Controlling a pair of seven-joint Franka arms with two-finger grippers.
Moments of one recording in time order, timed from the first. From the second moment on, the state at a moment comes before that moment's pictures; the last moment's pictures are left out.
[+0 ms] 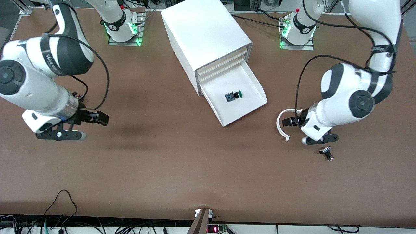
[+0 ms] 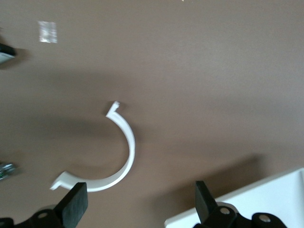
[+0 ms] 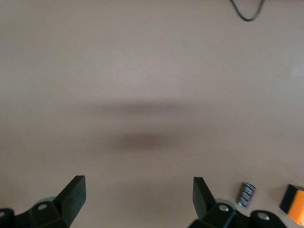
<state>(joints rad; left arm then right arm) -0.04 0.43 -0.21 -1.70 -0.08 2.05 -0.38 0.06 0.36 0.14 -1.42 -0.12 1.75 0.24</state>
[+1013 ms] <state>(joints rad) -0.20 0.53 -0.22 -1.97 -0.08 2.52 -0.79 0.06 0.12 -0.09 -1.52 -0.01 1.60 -0.04</state>
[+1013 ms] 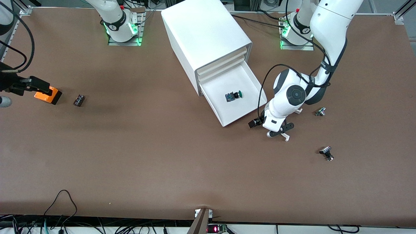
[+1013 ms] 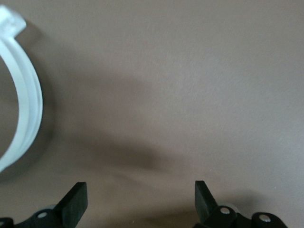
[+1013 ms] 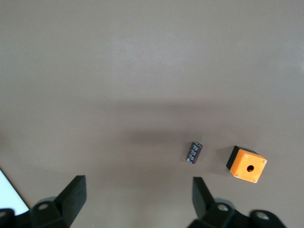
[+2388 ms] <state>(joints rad) -0.21 0.50 -0.46 -2.00 -0.20 2.12 -0.85 0.07 0.02 -0.08 -1.73 -0.02 1.71 -0.04</state>
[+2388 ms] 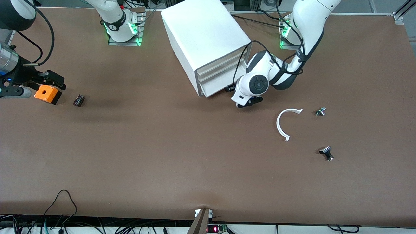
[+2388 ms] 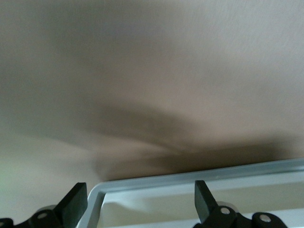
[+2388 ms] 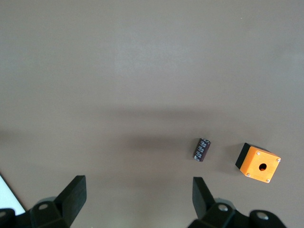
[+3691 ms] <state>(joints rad) 0.02 0.26 -0.41 -1.91 -0.18 2.26 -0.49 0.07 0.03 -0.08 -1.71 -0.02 1.71 0.02</state>
